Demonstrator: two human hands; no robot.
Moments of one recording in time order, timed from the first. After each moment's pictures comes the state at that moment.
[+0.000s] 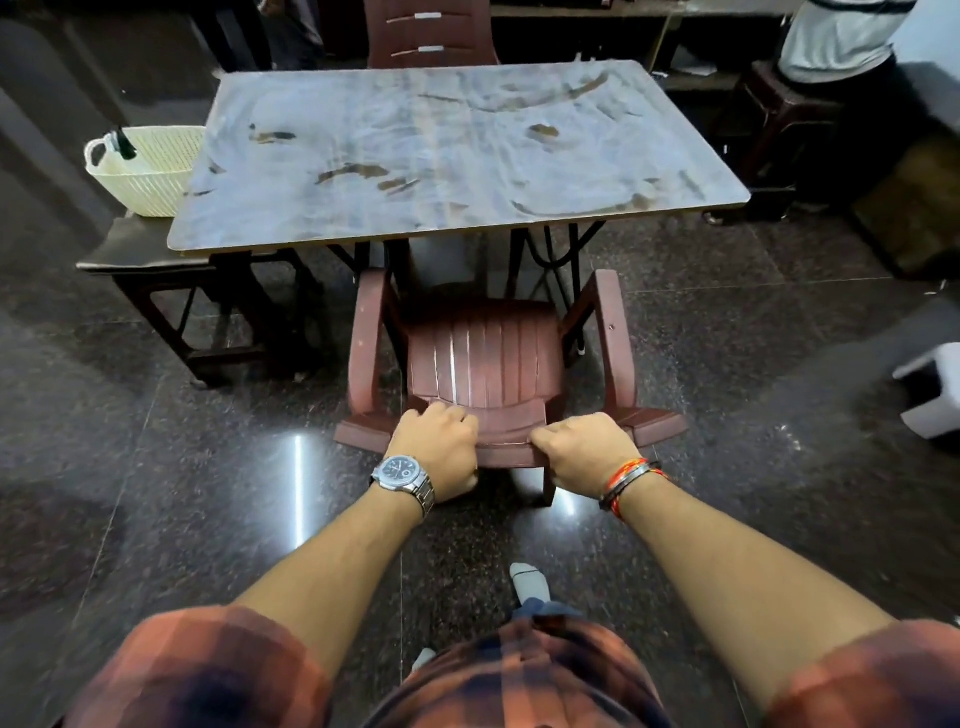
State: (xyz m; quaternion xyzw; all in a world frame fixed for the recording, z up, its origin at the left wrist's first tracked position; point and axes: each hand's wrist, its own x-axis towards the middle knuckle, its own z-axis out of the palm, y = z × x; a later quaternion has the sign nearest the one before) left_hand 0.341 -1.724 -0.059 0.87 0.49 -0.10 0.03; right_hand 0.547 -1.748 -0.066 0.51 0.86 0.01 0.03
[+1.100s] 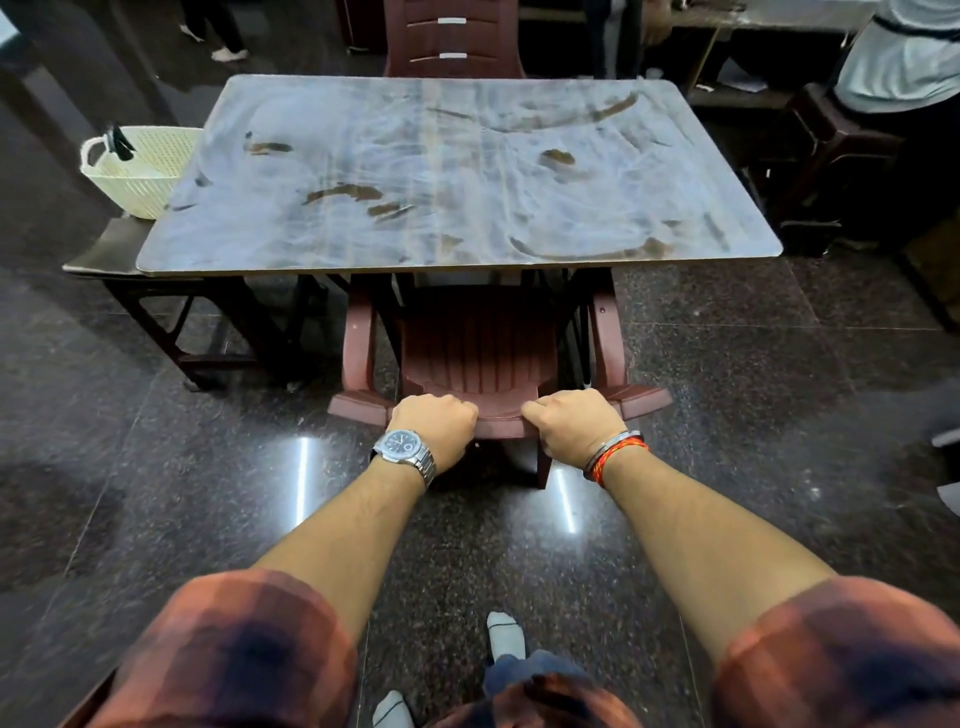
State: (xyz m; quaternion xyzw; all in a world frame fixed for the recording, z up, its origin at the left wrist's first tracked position) left_hand 0.415 -1.593 -0.059 0.84 0.53 -0.15 0.02; right_hand 0.614 -1.592 -0.076 0.47 0.88 0.00 0.02
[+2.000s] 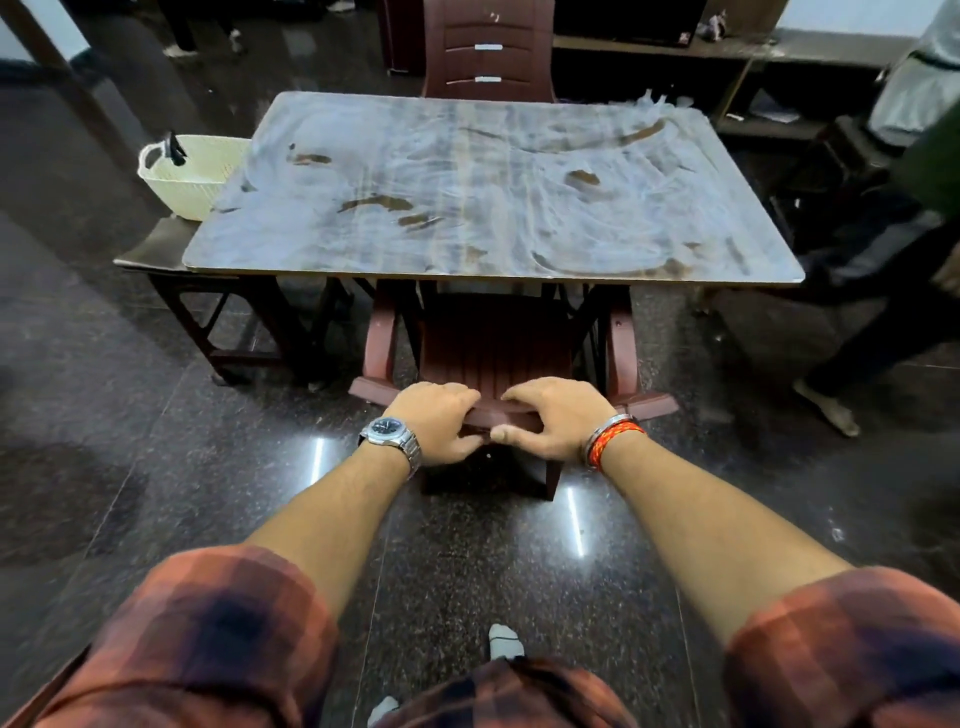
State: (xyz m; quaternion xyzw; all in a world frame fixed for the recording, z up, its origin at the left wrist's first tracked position) left_hand 0.386 -1.585 -0.062 0.87 0.49 -0.02 0.06; right_hand 0.598 -1.579 -0.053 0.46 0.88 -0.11 -0.03
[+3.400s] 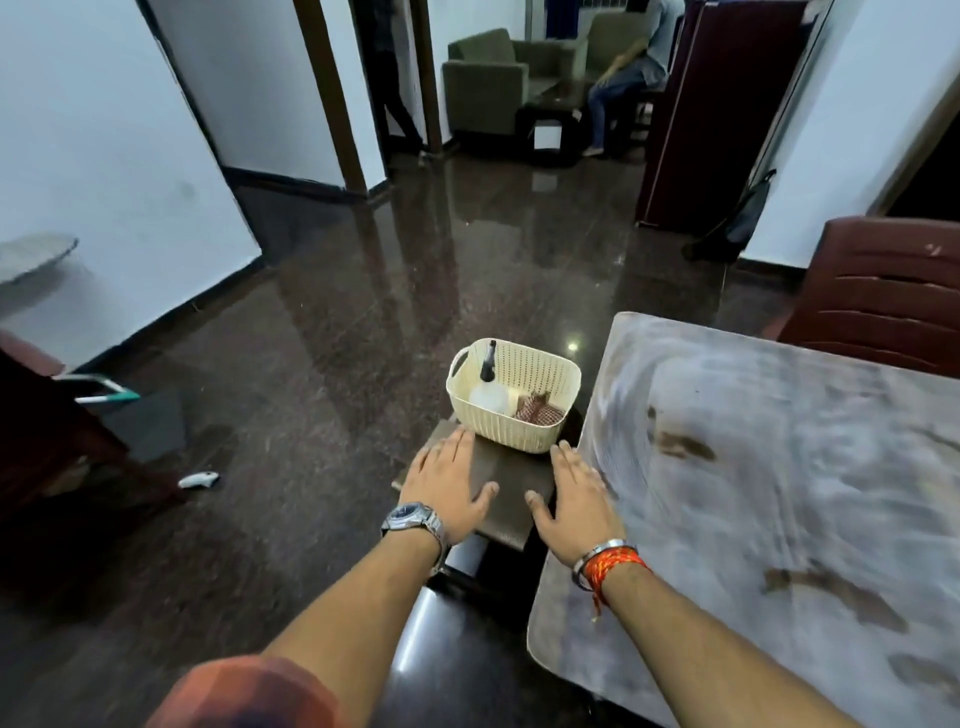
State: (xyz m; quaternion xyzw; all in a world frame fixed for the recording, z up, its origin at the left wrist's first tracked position) left_hand -0.228 -1.156 -0.055 0.62 0.78 0.07 0.07; right_hand -0.044 -1.098 -0.083 0.50 0.83 -0.19 -0.12
